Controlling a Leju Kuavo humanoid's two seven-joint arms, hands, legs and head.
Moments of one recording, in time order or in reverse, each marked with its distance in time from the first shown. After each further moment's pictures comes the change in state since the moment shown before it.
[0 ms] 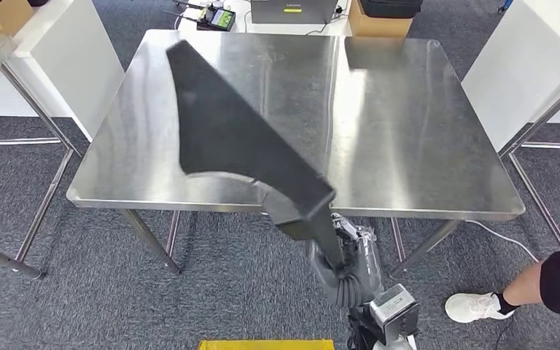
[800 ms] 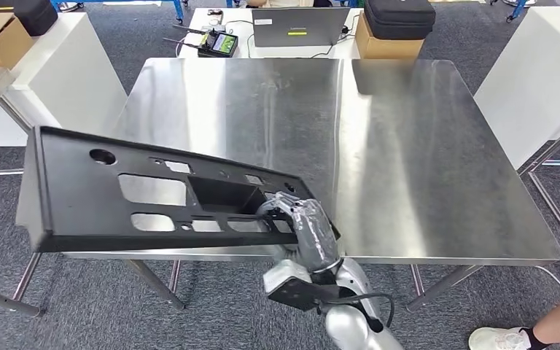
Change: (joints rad) left arm -0.010 -0.002 0.018 0.000 0.058 -0.004 0.059; right arm -0.267 0.037 0.152 0.229 0.516 -0.120 0.201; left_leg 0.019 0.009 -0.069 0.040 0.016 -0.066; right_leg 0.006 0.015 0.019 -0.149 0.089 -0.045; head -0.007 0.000
